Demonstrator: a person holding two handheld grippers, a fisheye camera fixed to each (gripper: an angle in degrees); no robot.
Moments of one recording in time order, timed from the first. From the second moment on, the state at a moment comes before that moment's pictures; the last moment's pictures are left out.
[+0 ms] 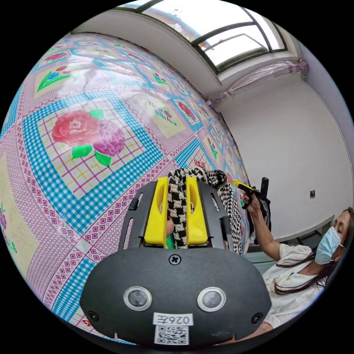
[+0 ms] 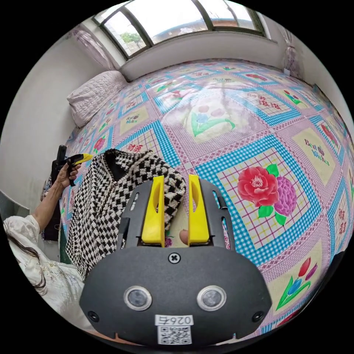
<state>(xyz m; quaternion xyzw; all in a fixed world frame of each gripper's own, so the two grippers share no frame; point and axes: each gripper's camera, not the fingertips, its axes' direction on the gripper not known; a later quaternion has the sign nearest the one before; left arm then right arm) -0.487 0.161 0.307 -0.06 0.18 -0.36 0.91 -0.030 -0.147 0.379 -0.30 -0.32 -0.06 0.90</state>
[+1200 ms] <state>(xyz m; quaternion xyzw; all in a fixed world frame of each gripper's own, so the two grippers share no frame) -0.345 0.093 0.426 -0.07 0.35 -0.26 0.90 -0.171 -0.083 0.294 -0.25 -0.40 -0.20 0.86</state>
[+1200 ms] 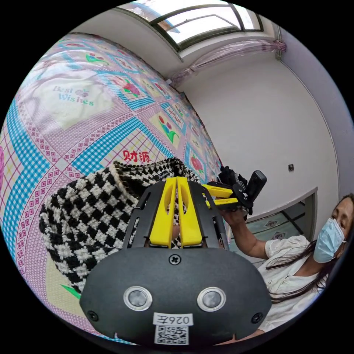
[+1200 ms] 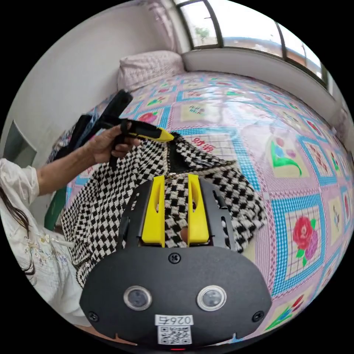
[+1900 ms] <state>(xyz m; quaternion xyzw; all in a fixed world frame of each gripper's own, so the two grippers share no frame) -0.306 0.128 0.293 0.03 0.31 -0.21 0.93 0.080 -0.078 0.186 -0.06 -0.36 0.00 0.93</state>
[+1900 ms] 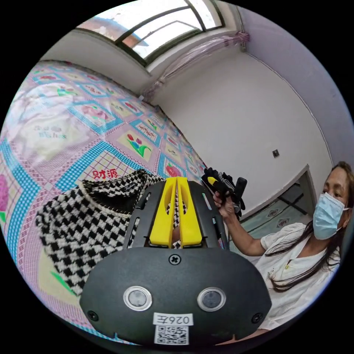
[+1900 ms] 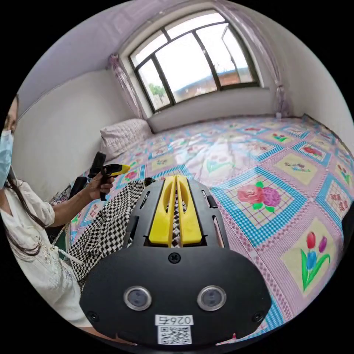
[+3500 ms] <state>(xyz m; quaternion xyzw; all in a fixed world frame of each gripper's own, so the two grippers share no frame) -0.271 0.497 -0.009 -0.07 0.37 -0.46 0.81 0.311 0.106 0.049 -0.36 -0.51 0.20 0.75</state>
